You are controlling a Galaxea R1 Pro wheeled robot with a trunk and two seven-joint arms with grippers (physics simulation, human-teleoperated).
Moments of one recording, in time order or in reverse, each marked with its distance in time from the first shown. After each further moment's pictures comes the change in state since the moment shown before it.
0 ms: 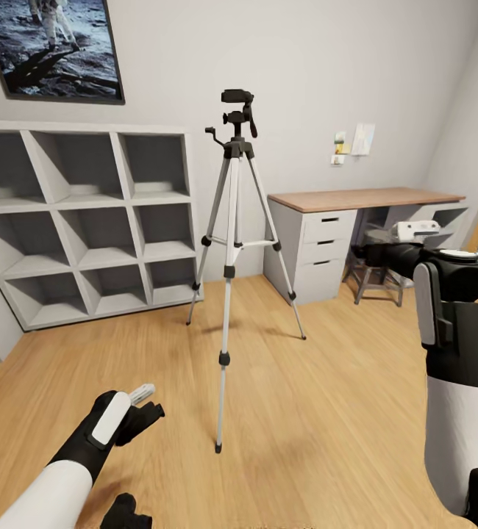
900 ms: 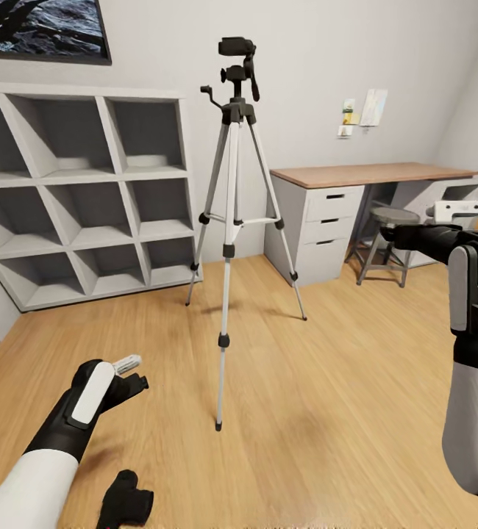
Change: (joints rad) left arm -0.011 0.045 0.015 -0.299 0.004 0.194 0.164; right arm -0.062 -0.081 -0.054 -0.008 -0.011 0.000 0.006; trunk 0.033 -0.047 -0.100
